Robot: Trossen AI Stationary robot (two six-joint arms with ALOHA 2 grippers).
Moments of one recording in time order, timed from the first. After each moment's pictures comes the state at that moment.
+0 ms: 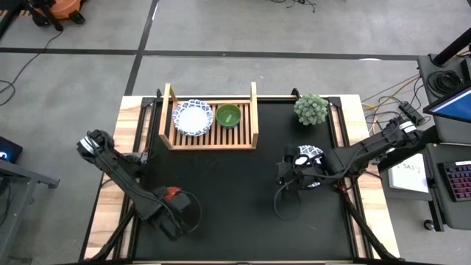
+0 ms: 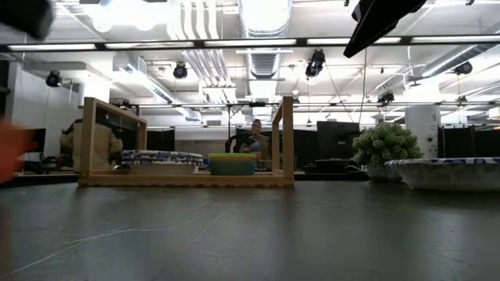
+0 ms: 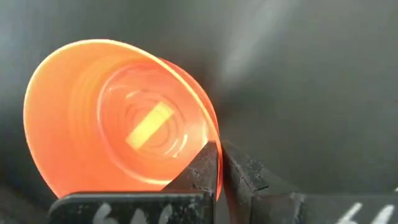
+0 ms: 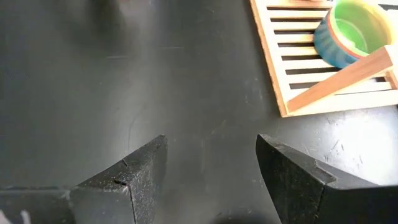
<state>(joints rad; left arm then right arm) -0.78 1.60 1.09 -1.01 -0.09 -1.41 0.38 1.36 1.15 -0.77 0.38 0.33</state>
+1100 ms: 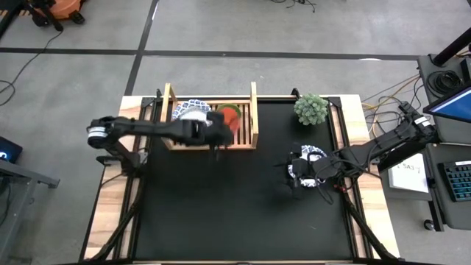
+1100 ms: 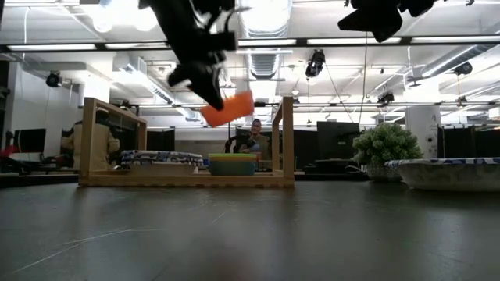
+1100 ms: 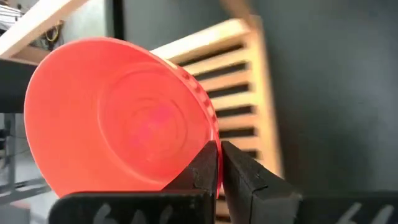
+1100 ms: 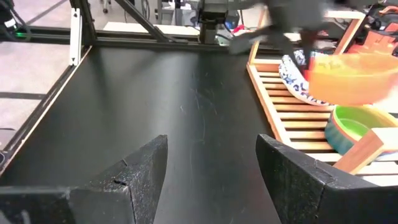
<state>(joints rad) 0.09 1.60 1.25 -0.66 -0.42 0.41 0.39 1.04 0.71 -0.07 0.39 0.11</state>
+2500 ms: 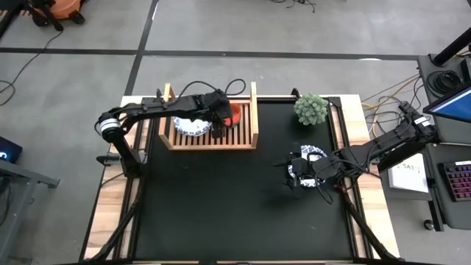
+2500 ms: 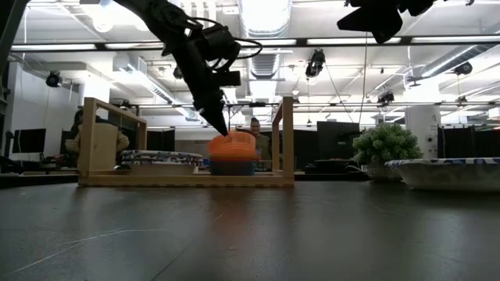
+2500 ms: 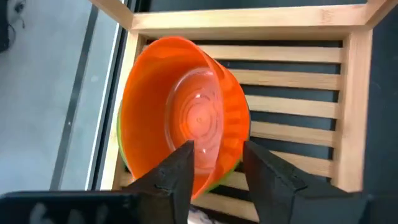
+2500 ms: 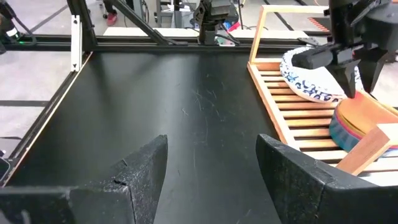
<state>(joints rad) 0.44 1.72 1.28 -0.54 -0.14 0.39 0.39 1.05 0.71 -0.05 0.39 0.15</state>
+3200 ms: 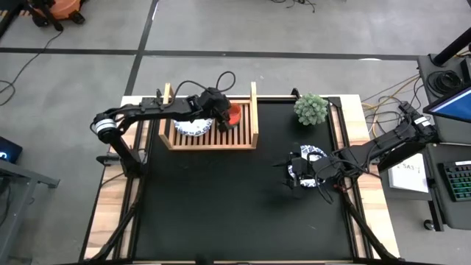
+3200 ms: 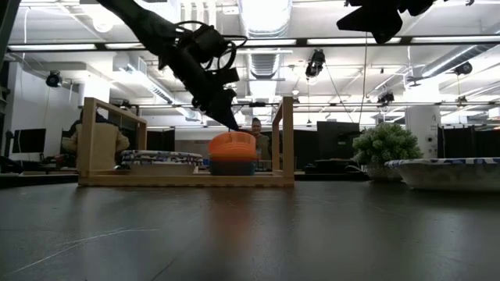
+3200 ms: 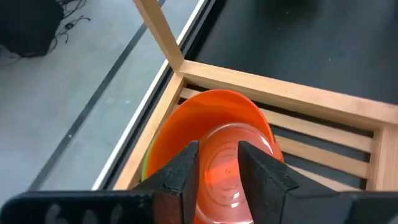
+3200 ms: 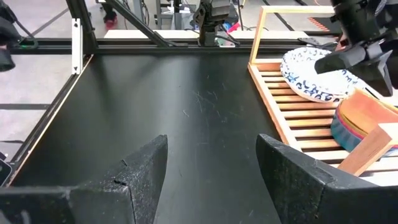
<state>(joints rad) 0.48 1.67 1.14 -0.18 -0.14 0.21 0.39 1.05 0.70 -0.04 0.39 0.16</state>
